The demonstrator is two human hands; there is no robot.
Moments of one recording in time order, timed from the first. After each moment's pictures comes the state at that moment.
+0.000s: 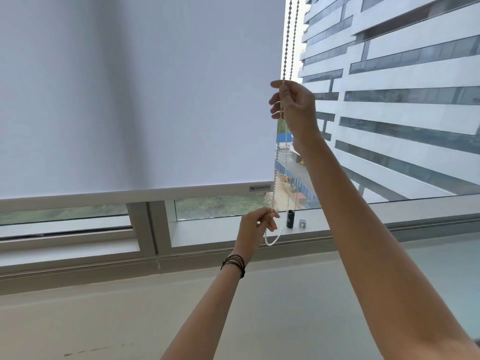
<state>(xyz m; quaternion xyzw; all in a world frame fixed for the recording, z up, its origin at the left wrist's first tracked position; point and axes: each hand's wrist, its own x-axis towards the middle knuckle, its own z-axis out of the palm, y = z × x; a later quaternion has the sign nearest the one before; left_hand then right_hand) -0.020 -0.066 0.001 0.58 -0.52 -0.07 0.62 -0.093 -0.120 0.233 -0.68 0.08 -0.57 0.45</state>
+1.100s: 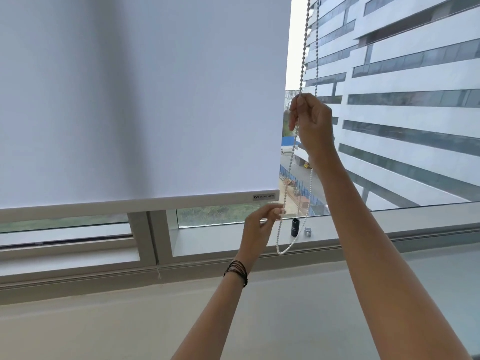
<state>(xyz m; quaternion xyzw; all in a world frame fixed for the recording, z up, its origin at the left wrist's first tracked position) -0.023 -0.066 0.025 0.55 -0.50 -0.09 0.66 -0.101 -0.139 0.219 -0.71 0.02 -0.60 0.37</state>
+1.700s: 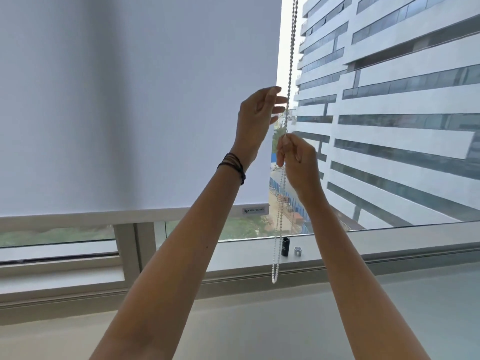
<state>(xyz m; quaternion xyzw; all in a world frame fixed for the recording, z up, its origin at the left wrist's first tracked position) -0.036 -0.067 0.264 0.45 -0.52 -0.01 0.73 -0.105 -0.142 0.196 -0.75 0.04 -0.61 0.27</state>
